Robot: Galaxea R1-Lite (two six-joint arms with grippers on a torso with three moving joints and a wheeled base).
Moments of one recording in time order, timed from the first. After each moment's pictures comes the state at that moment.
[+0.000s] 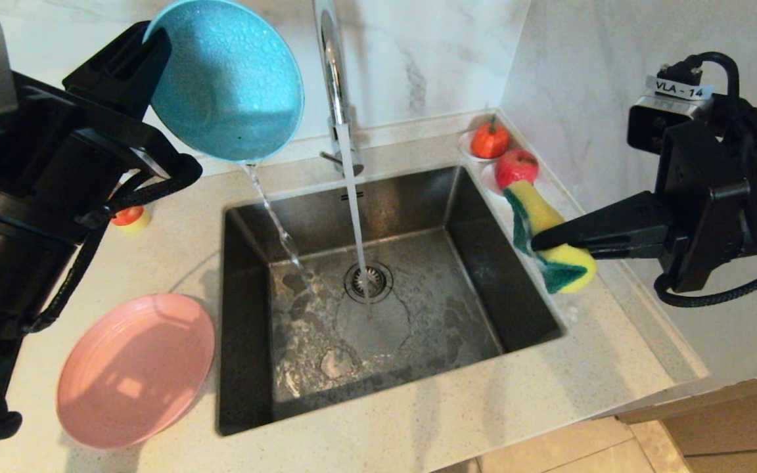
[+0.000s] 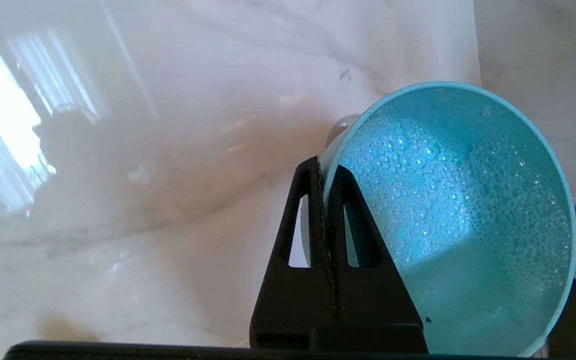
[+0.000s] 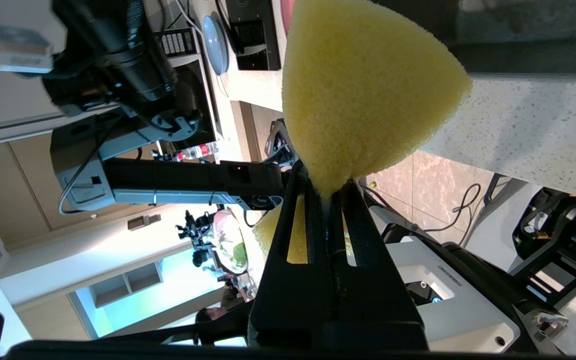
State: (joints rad) left arm -0.42 1.48 -0.69 -1.52 -0.03 0.55; right arm 0.50 1.46 -1.52 0.52 0.71 0.72
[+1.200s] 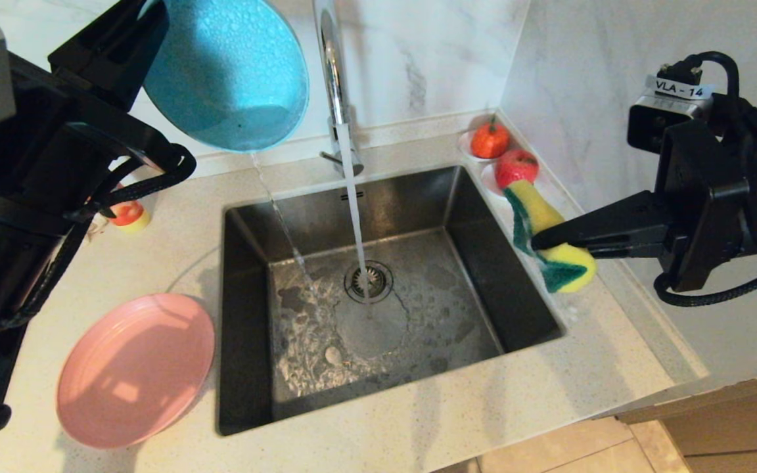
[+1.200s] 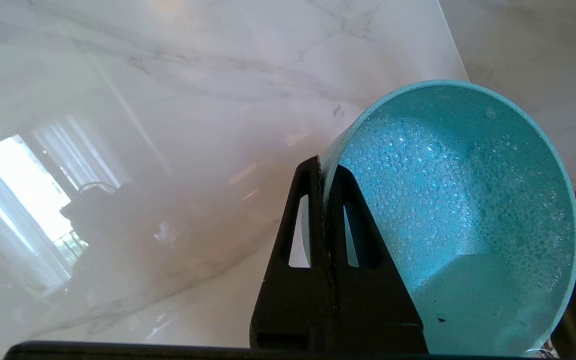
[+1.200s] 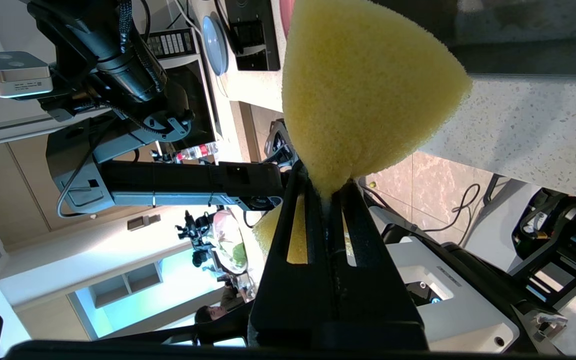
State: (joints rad) left arm -0.42 1.46 -0.72 -1.52 -0.14 0.72; right arm 0.49 1.46 -1.52 0.52 0.71 0.72
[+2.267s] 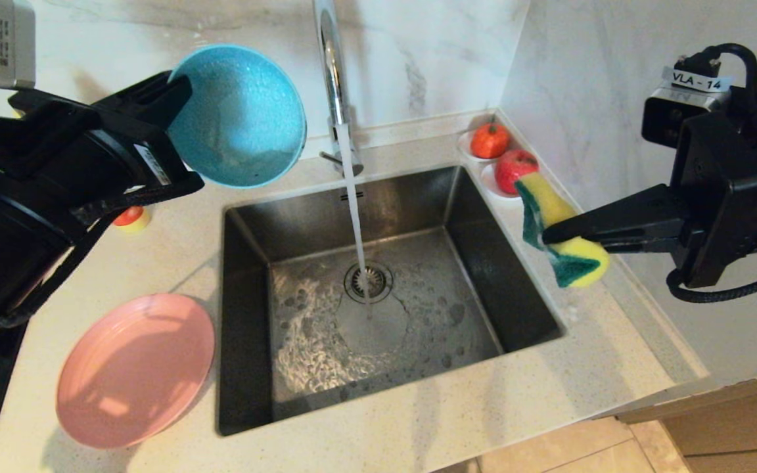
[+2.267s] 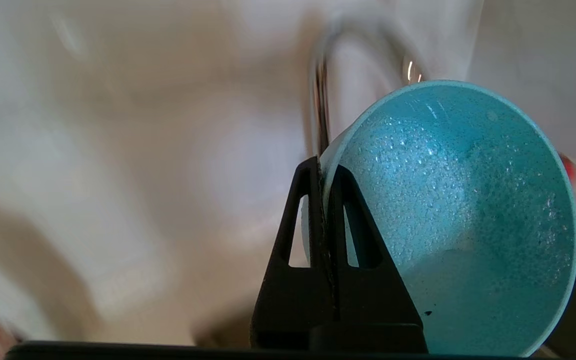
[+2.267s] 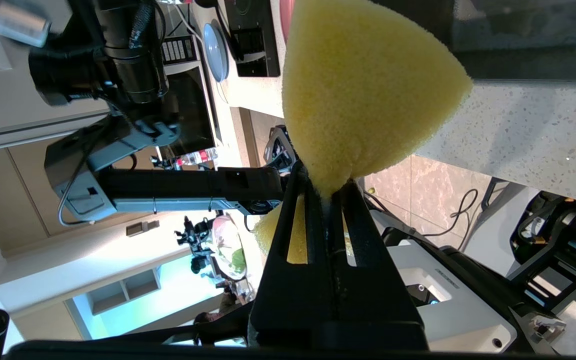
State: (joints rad) left arm -0.41 1.39 -0.78 -1.06 0.07 0.30; right arm 0.48 1.44 -1.52 0.52 0.71 0.72
